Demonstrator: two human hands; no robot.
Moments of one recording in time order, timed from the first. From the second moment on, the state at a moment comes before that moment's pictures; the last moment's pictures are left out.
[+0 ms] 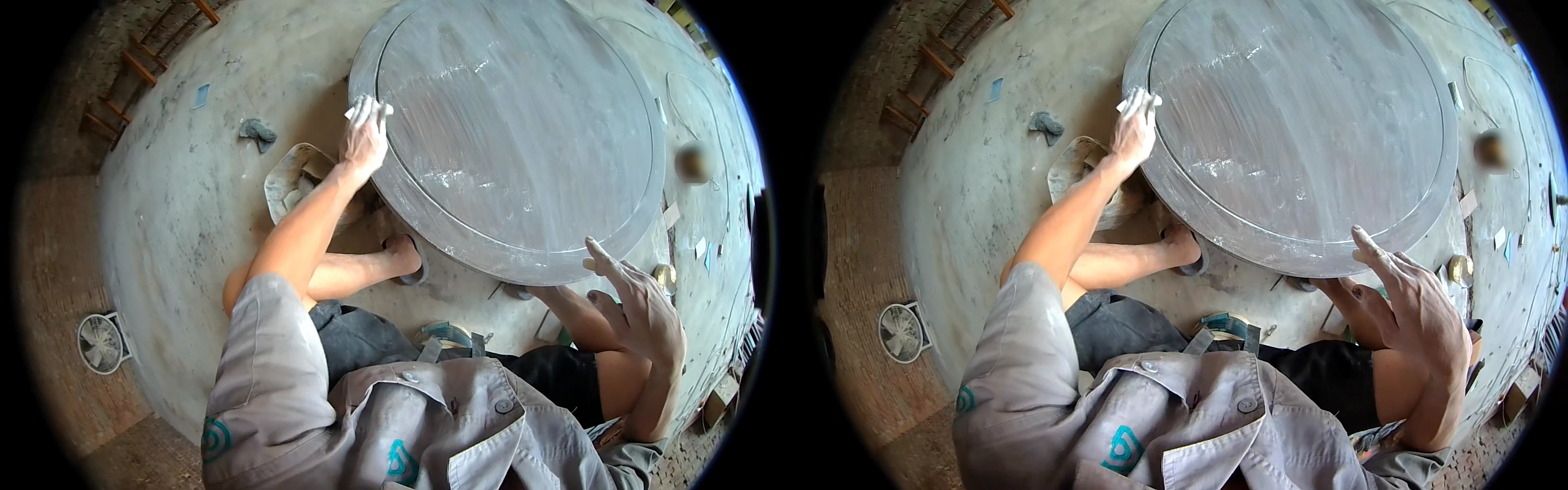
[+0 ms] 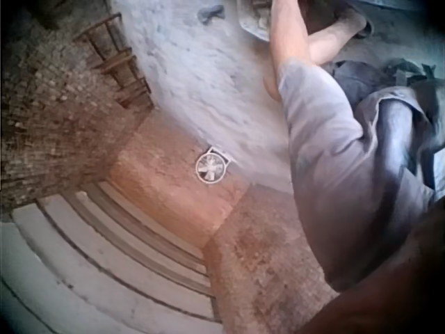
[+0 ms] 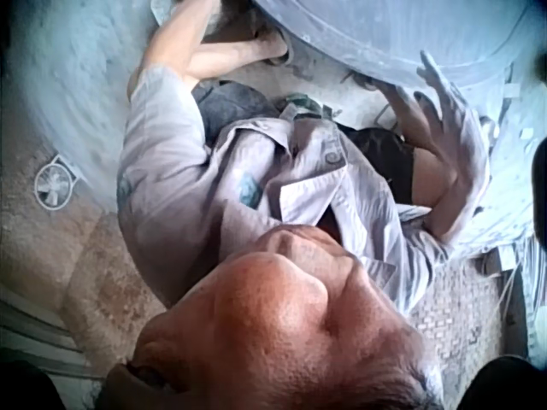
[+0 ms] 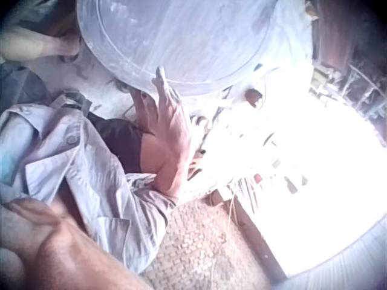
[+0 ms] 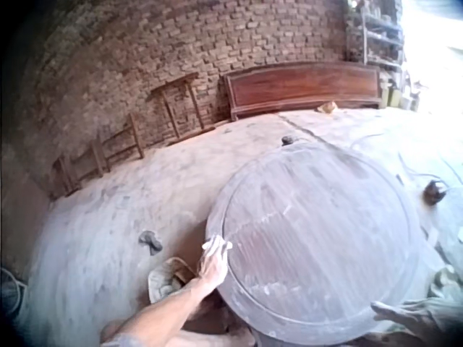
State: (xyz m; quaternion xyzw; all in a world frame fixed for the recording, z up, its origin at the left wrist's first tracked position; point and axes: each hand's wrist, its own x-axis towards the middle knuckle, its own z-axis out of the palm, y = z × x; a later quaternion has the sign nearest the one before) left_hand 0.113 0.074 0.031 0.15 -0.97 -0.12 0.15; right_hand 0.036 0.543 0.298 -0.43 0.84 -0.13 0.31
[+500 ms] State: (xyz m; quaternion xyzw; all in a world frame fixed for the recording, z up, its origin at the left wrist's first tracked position) left_hand 0.194 0.155 0.023 0.07 -0.97 -0.17 0.14; right_hand 0.031 0.557 0.295 -0.42 0.85 -0.18 0.27
